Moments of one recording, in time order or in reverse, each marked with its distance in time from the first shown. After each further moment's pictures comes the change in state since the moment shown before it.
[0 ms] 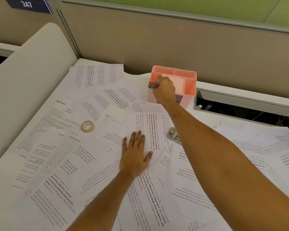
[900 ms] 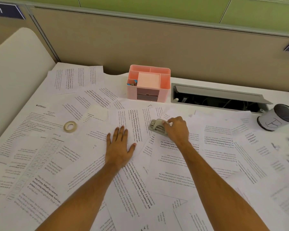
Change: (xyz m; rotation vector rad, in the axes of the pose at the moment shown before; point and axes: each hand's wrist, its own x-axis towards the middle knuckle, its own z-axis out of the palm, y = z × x) left_hand -0.003 0.003 -0.003 0.005 0.024 -0.002; right_hand -0.159 0.135 -0.031 -0.067 -0.036 0.294
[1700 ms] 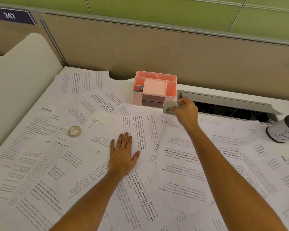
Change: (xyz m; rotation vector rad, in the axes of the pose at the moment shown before) left_hand 0.000 -0.001 0.002 -0.035 0.036 0.004; right_hand 0.048 -0.054 -0.058 0.392 0.106 -0.015
